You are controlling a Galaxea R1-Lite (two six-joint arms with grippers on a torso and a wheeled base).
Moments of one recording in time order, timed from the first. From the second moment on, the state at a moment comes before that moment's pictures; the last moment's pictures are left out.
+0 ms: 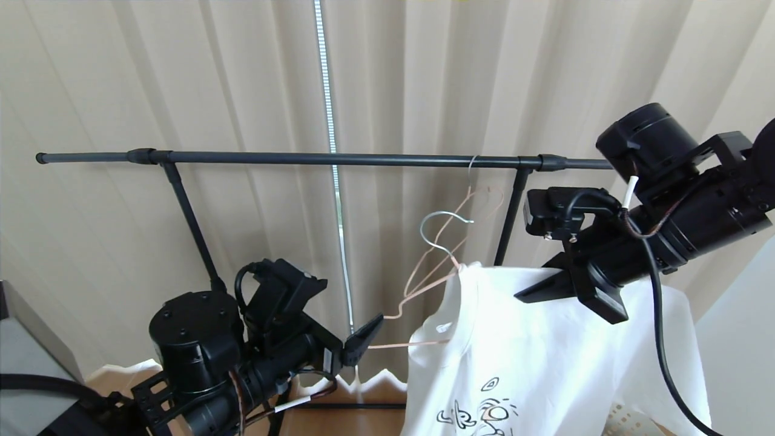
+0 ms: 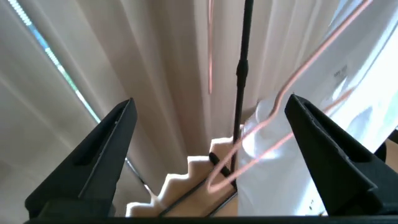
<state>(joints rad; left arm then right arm) -0.64 1.88 -0.33 -1.41 0.00 0.10 0.41 1.73 -1.48 0.77 0.34 -0.80</state>
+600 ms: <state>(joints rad) -0.70 2.02 -0.16 -1.42 0.01 -0.18 0.45 1.57 -1.05 0.17 0.22 -0.64</state>
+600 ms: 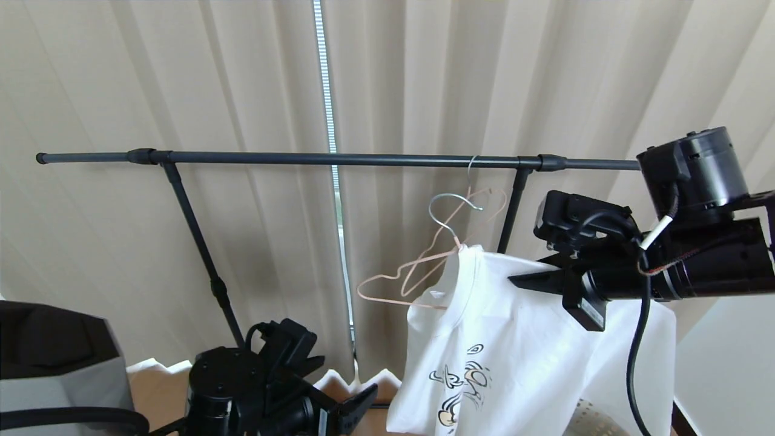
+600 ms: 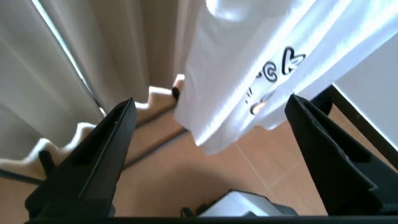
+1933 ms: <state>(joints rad) -0.76 2.21 -0.59 -1.26 0.04 -0.26 0.52 1.37 -0.72 -0.10 0.20 -0.63</state>
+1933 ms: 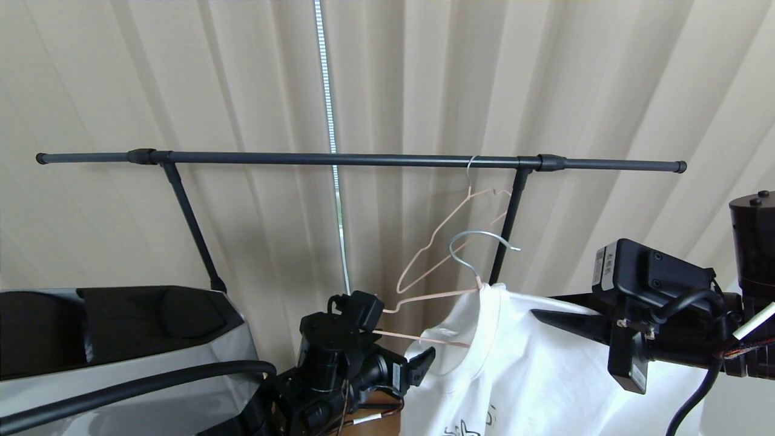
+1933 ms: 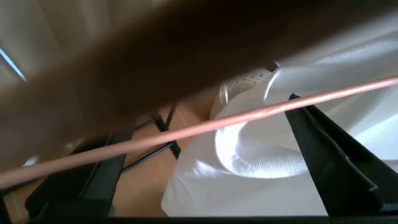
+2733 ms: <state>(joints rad) -0.78 2.27 -0.60 -1.27 0.08 -0.22 0.52 1.35 -0.73 -0.10 0.20 -0.60</state>
